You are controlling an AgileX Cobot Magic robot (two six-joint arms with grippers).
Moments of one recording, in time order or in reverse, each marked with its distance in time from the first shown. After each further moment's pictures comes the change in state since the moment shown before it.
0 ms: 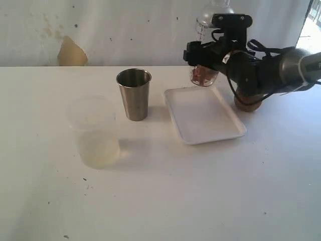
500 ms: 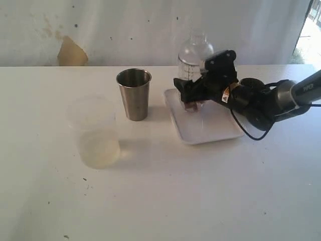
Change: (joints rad) left arm 0.000 0.000 0.000 0.000 0.000 0.000; right arm -0.088 0.198 0.039 -0.563 -0.348 0.167
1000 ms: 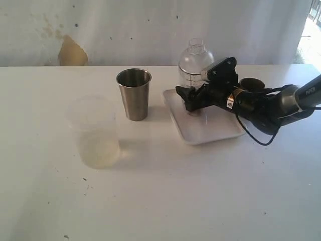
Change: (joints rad) left arm 0.000 0.000 0.000 0.000 0.000 0.000; right arm -0.039 0.030 0.002 -0.100 -0.070 -0.043
